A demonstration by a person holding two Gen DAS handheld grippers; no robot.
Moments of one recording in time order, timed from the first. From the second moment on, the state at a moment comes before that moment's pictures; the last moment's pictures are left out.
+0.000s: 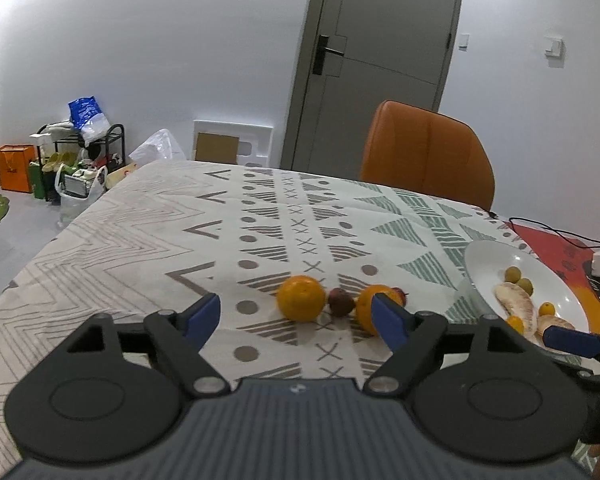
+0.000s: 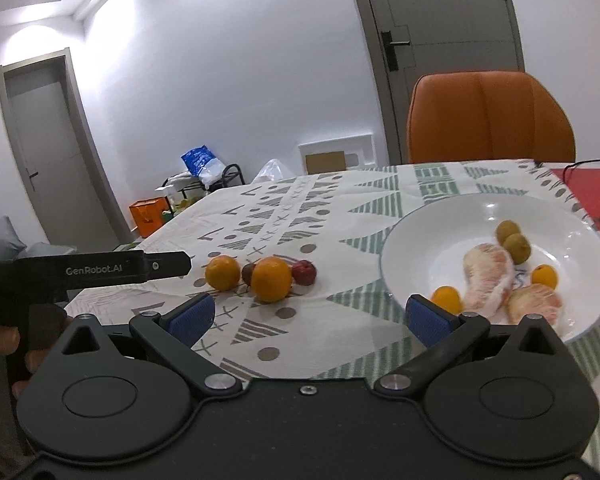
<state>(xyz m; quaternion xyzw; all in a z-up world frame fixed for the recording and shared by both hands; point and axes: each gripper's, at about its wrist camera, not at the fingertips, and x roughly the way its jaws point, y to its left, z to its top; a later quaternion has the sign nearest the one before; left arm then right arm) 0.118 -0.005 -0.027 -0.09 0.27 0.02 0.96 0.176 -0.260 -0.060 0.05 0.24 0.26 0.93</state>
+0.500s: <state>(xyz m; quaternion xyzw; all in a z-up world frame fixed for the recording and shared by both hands) 0.123 0.015 -0.035 -0.10 0.27 0.04 0.96 0.192 -0.225 -0.060 0.01 0.25 0.28 0.93</state>
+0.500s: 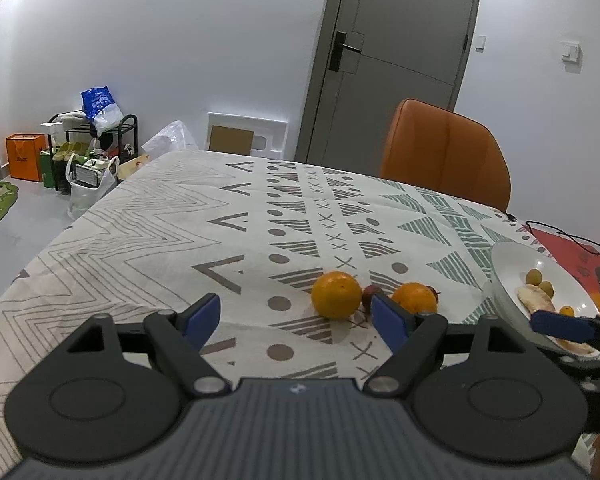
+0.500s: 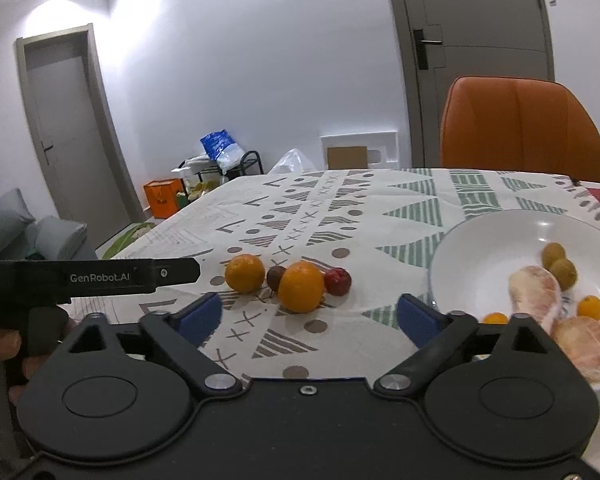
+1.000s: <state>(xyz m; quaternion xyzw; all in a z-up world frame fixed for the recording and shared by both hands) 0.142 0.014 -0.041 -0.10 0.28 0.03 0.95 0.216 -0.206 -0.065 0.00 0.27 0.30 0.91</state>
